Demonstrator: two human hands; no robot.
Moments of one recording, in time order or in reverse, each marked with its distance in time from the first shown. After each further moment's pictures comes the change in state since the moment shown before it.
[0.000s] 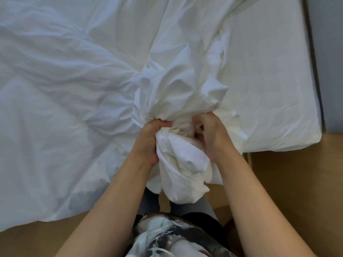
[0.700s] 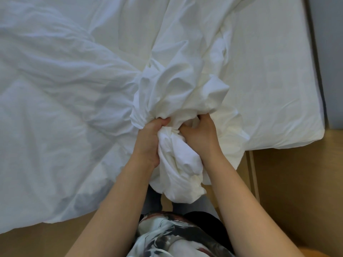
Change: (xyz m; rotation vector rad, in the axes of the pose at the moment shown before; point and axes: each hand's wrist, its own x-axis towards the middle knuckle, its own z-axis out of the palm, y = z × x) left_hand -0.004 0.002 -0.013 0.063 0.061 0.076; right_hand 0.001 0.020 0.025 -0.242 0.139 -0.199
